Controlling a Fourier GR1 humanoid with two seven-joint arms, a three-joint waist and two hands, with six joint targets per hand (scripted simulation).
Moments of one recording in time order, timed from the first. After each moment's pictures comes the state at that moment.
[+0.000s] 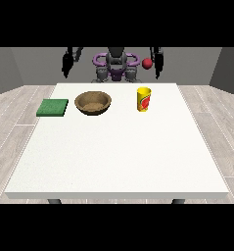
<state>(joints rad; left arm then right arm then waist) -0.03 0.09 -0.01 -1.58 -0.01 0.00 0.04 0.01 -0.09 -0.03 -1.59 -0.04 -0.05 0.02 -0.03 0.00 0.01</state>
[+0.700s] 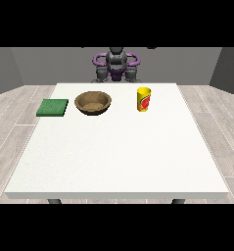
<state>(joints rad) 0.00 0.03 0.00 -1.82 0.11 0.07 0.38 0.05 -0.11 -0.02 -1.86 -0.14 -0.05 0.40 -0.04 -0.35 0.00</state>
